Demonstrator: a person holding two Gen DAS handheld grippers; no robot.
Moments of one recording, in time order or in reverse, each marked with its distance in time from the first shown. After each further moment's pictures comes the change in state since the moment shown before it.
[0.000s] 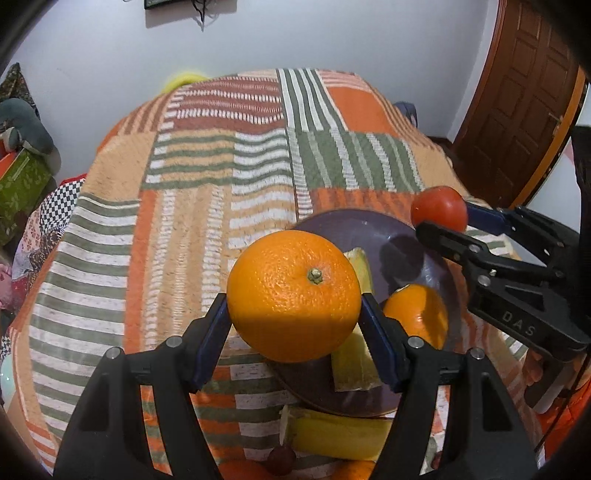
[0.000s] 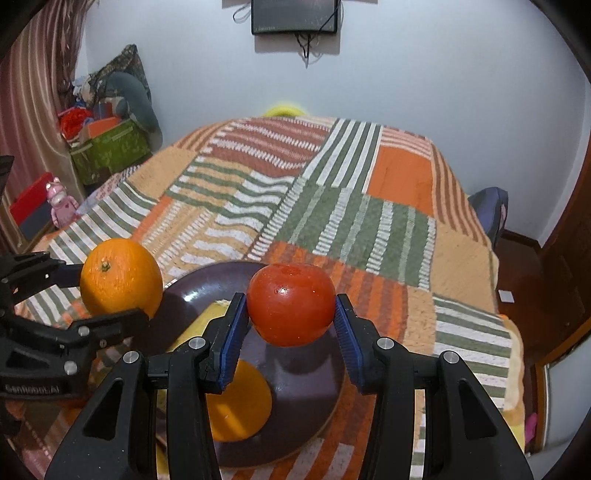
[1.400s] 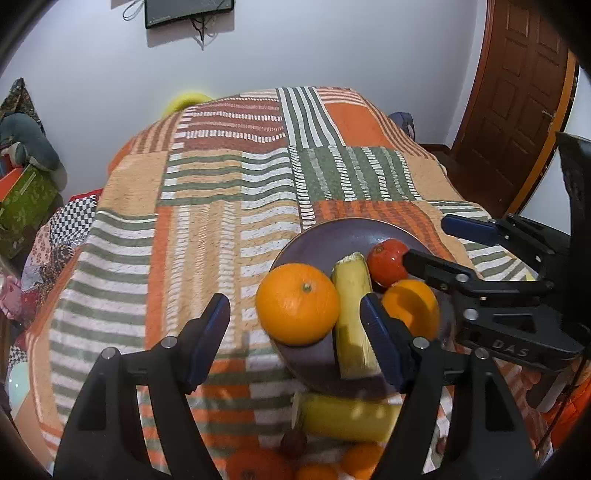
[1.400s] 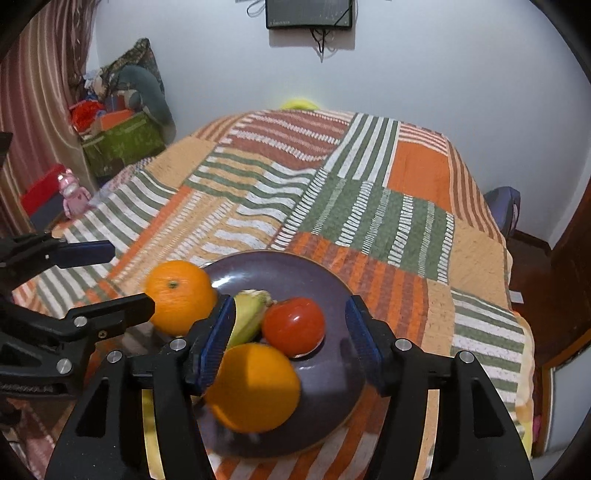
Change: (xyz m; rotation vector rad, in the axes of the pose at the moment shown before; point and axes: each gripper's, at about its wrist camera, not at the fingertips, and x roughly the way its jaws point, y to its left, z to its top) left arm -0.037 0.003 -0.009 0.029 -0.074 0.020; right arm -0.021 0.018 -0.005 -0.017 -0.008 0.050
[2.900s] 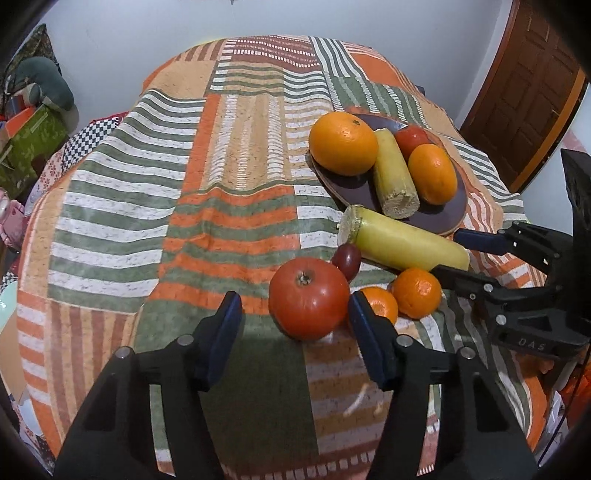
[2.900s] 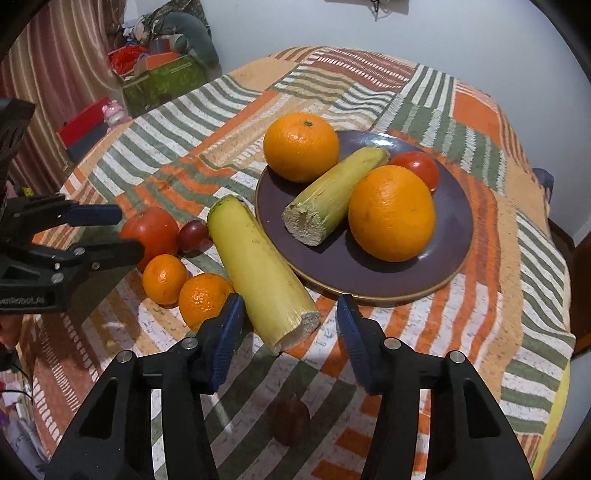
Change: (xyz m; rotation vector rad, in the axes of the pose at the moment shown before) left arm -0.025 0.041 -0.123 -0.098 0.138 -0.030; right arm 0.000 0.066 -0.085 -0.091 0.193 0.128
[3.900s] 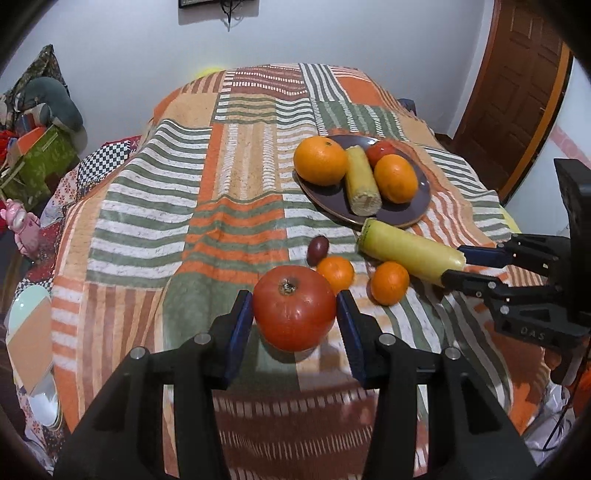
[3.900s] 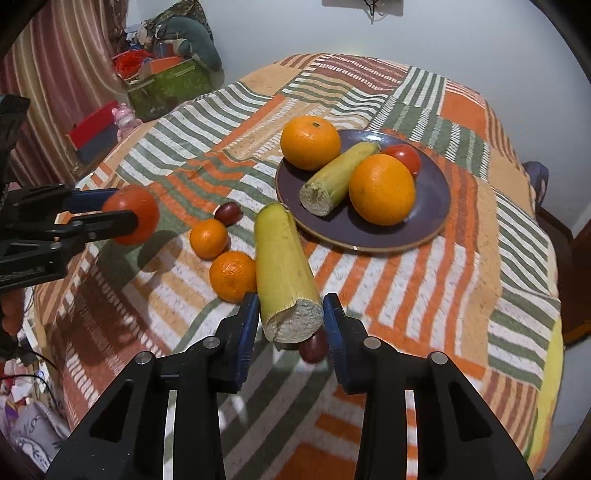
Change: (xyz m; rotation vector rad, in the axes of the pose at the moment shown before) left arm -0.068 -0.019 -0.032 0.041 -0.087 0.028; right arm -0.052 0.016 -0.030 0.020 0.006 -0.025
